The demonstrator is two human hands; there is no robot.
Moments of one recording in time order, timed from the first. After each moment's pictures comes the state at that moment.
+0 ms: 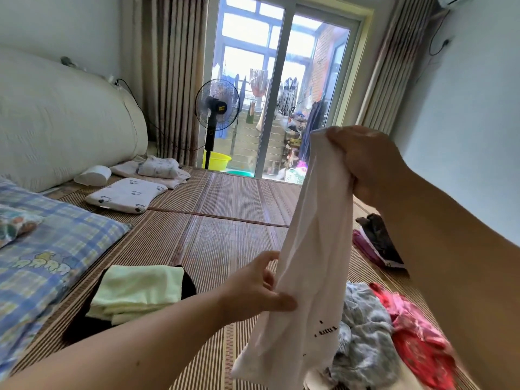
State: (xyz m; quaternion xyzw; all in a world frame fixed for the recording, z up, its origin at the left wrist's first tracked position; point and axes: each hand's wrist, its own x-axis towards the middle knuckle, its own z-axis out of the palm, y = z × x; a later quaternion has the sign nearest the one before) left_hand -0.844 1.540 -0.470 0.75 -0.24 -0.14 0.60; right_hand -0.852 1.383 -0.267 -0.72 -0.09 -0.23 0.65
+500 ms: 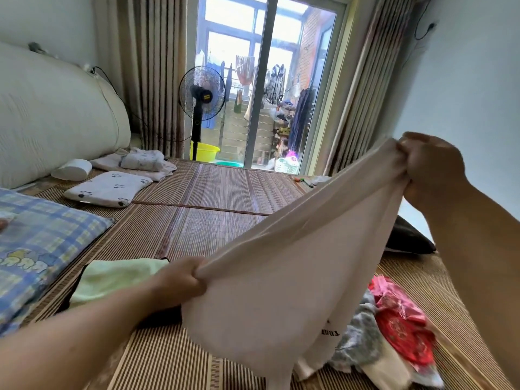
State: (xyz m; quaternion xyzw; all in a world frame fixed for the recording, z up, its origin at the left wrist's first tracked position) left_hand -0.812 1.607 -0.505 0.89 -0.17 -0.04 0.43; right_hand -0.839 1.259 -0.289 -0.66 0.05 -0.38 0.65
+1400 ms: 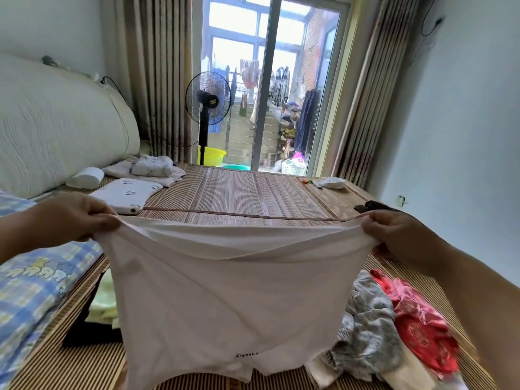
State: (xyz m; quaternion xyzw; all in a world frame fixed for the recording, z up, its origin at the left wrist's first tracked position) left_hand -0.761 1.834 -0.438 0.92 -0.06 0.05 0.38; right_hand -0.844 1.255 -0.380 -0.85 -0.03 -0.06 0.52
